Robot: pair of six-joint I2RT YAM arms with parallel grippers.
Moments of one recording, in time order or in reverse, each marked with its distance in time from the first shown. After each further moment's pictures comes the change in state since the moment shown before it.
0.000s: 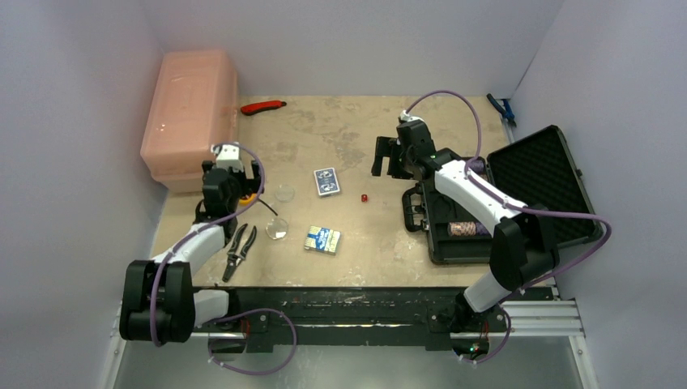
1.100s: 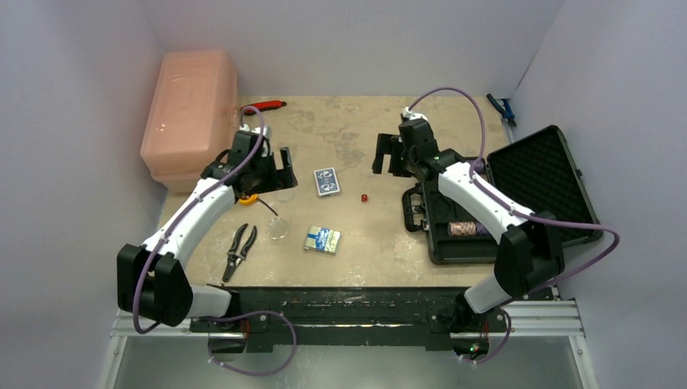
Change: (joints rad) left arm -0.230 0.116 0.533 -0.980 0.099 -0.419; right arm 0.011 -0.039 0.006 -0.002 0.029 0.000
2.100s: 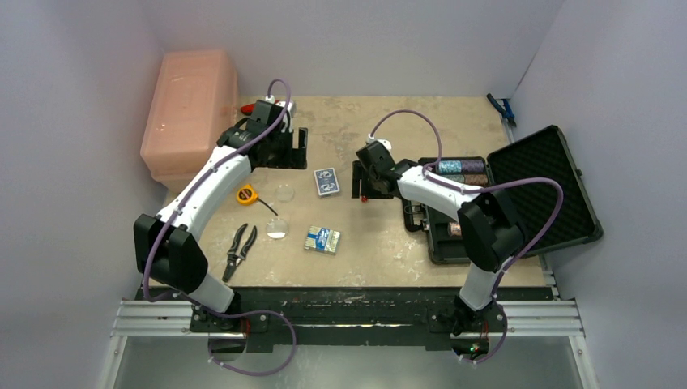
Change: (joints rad) left arm -0.108 0.232 0.378 -0.177 -0.056 0.162; right arm 0.186 0.232 0.006 0.002 0.084 0.124
